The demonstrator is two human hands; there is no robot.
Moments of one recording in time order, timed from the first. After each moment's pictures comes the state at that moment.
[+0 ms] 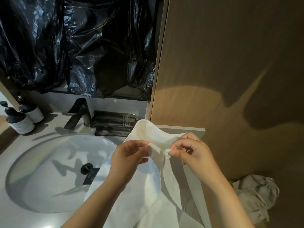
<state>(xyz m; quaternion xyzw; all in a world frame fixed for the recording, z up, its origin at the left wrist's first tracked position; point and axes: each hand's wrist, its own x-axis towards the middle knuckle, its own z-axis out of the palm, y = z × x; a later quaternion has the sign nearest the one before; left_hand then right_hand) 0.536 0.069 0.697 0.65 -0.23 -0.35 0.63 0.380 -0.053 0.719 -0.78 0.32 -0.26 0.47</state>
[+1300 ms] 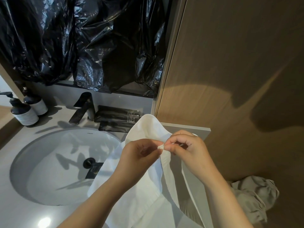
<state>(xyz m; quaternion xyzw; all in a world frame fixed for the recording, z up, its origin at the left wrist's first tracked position) 0.539 0.080 0.702 0.64 -0.43 -0.29 0.57 0.410 -0.043 0.720 -0.81 0.27 -0.25 0.45</state>
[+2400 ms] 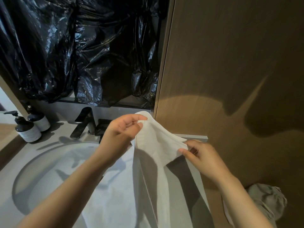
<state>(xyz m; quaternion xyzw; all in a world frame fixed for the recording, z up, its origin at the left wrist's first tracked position) 0.592 0.059 0.753 0.58 -0.37 -0.31 0.65 0.373 -0.099 0.700 -0.91 0.30 -0.17 0.23</state>
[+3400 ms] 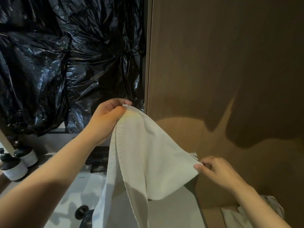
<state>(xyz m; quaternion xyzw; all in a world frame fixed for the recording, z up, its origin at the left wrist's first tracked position) 0.639 0.014 0.838 0.55 -0.45 -0.27 0.65 0.310 -0.144 0.707 -0.90 0.39 -0.13 0.16</state>
